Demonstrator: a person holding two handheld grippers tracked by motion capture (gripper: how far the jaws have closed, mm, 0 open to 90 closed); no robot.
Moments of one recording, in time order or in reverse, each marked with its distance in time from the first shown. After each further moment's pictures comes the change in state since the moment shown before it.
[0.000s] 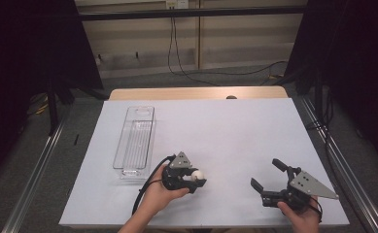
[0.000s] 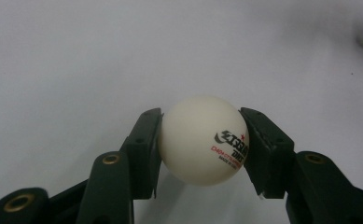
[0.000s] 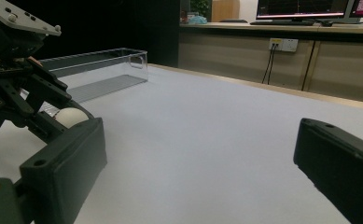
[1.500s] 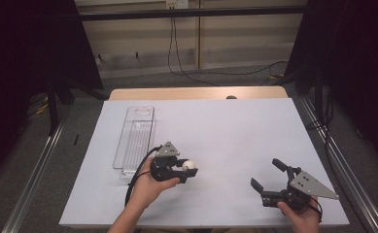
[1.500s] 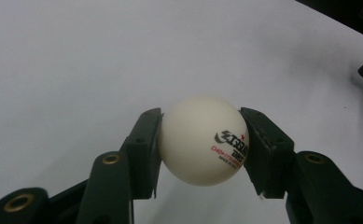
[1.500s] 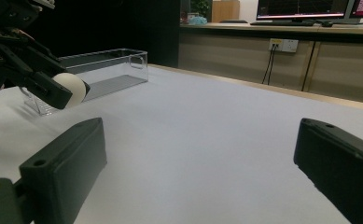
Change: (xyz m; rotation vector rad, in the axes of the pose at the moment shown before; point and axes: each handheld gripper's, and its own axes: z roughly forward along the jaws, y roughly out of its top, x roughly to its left) left arm 0.019 0.012 -0.033 -0.062 0.028 -0.090; right arm 0.000 0.000 0.000 -0.004 -0.003 0.000
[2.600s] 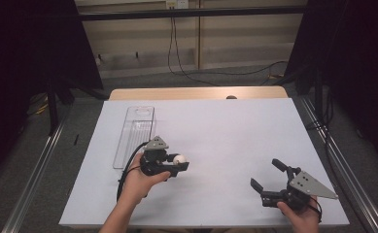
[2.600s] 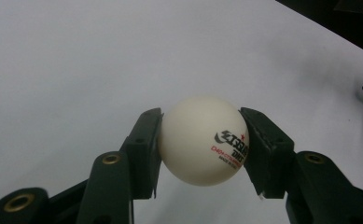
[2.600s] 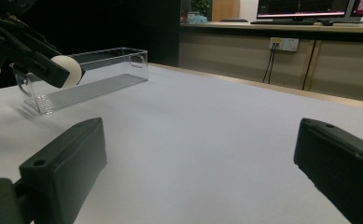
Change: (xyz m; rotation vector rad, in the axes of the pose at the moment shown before) left arm 0.018 0.004 -0.022 -0.012 0.035 -0.040; right arm 0.000 -0.001 0.001 0.005 0.001 0.003
